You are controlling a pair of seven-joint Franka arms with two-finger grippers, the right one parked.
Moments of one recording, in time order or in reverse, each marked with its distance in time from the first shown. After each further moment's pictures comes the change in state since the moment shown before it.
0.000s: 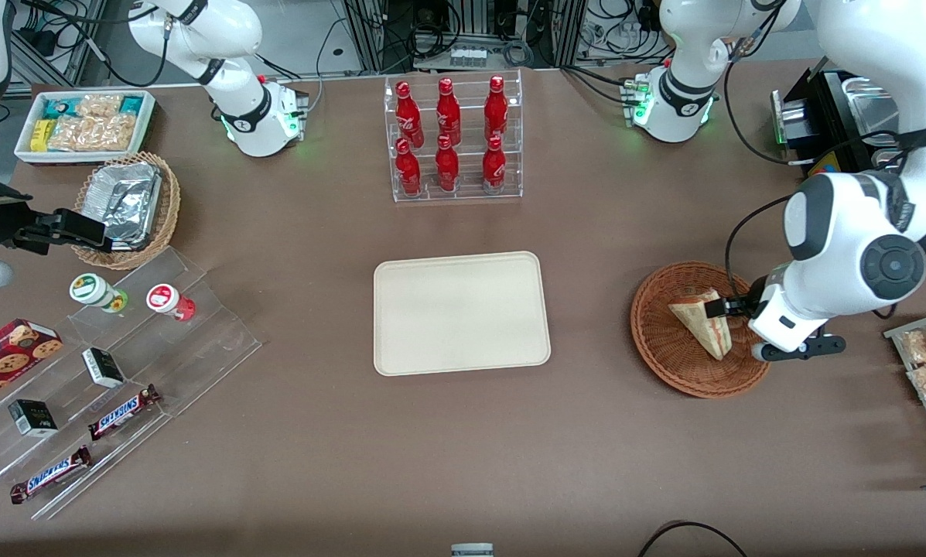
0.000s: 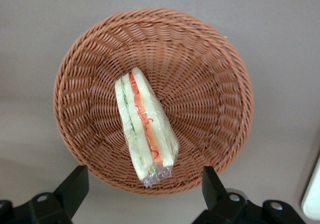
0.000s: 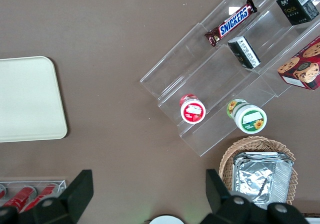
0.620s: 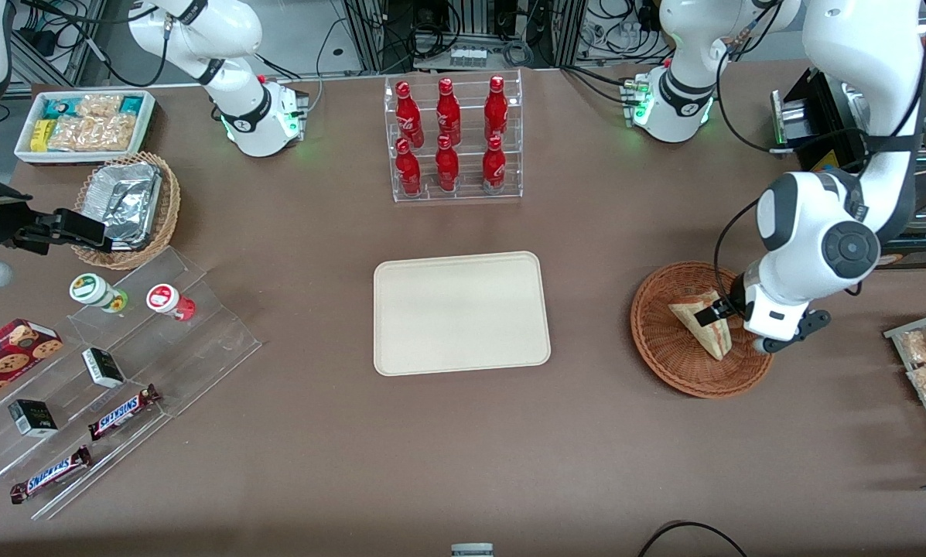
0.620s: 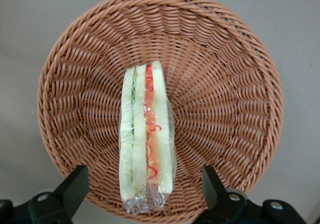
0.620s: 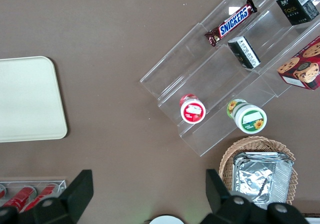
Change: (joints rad) arm 0.000 -0.051 0.001 -0.228 -0.002 0.265 -0.333
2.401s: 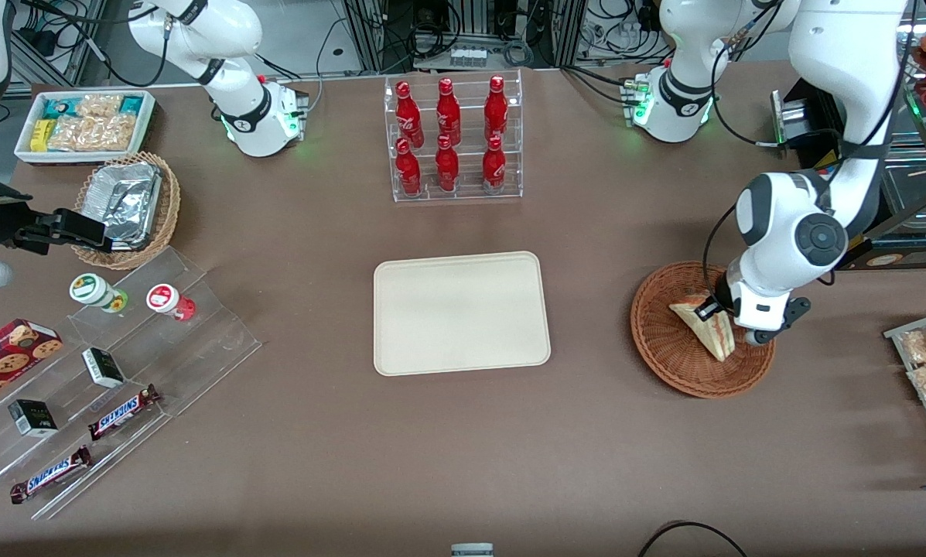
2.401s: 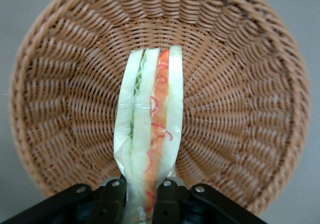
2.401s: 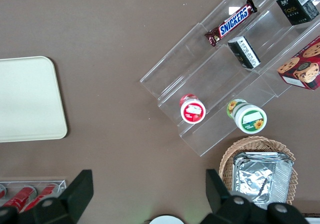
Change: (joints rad) arm -0.004 0.007 -0.003 -0.056 -0.019 0.082 -0.078
